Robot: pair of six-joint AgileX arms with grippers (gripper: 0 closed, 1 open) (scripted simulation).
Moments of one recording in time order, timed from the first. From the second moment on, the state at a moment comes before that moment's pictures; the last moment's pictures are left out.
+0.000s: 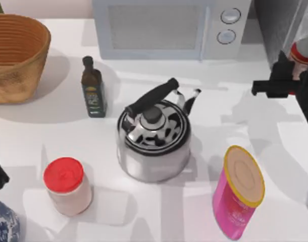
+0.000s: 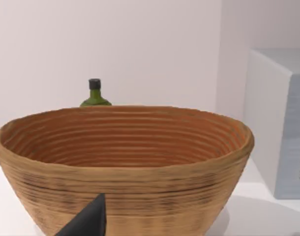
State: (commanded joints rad) left arm 0.00 0.00 0.00 0.00 0.00 0.00; right arm 0.44 1.37 0.52 0.65 0.42 0.11
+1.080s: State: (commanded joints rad) left arm 0.00 0.00 0.00 0.00 0.00 0.00; right arm 0.03 0.11 0.04 0.05 0.04 0.01
